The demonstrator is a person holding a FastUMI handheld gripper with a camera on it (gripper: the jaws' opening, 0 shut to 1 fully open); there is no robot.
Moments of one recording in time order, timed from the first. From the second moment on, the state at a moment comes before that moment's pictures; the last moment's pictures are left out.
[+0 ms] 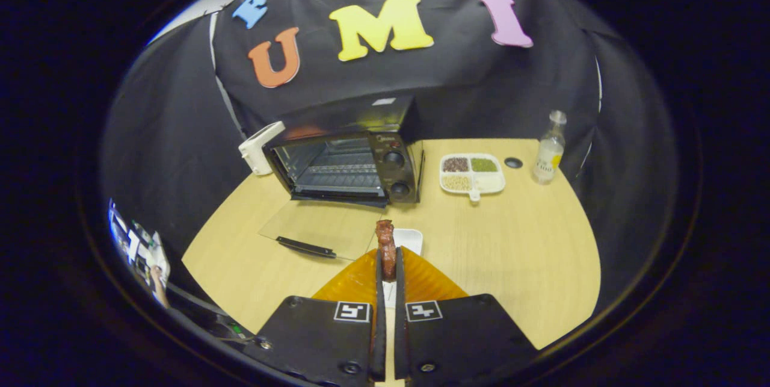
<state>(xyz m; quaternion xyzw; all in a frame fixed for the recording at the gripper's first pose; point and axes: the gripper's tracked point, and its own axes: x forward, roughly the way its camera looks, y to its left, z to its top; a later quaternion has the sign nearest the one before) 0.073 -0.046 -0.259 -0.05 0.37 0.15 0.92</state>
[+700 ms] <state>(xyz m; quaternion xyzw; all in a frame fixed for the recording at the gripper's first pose) 0.098 0.113 -0.263 -0.05 0.25 0.17 0.95</state>
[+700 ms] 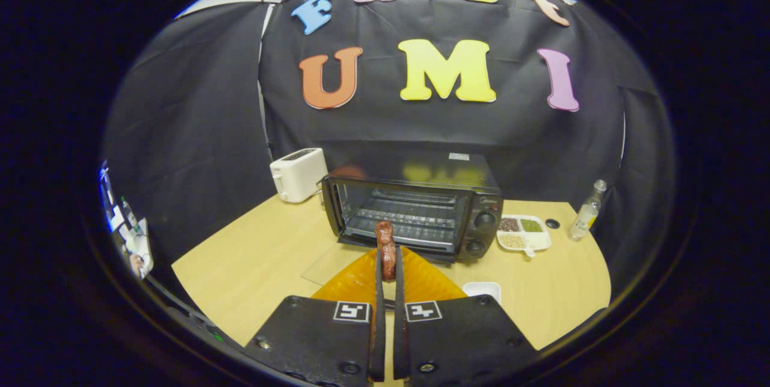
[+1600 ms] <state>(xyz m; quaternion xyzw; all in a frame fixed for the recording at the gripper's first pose) 0.234 0.139 -0.351 0.37 0.21 0.07 0.90</state>
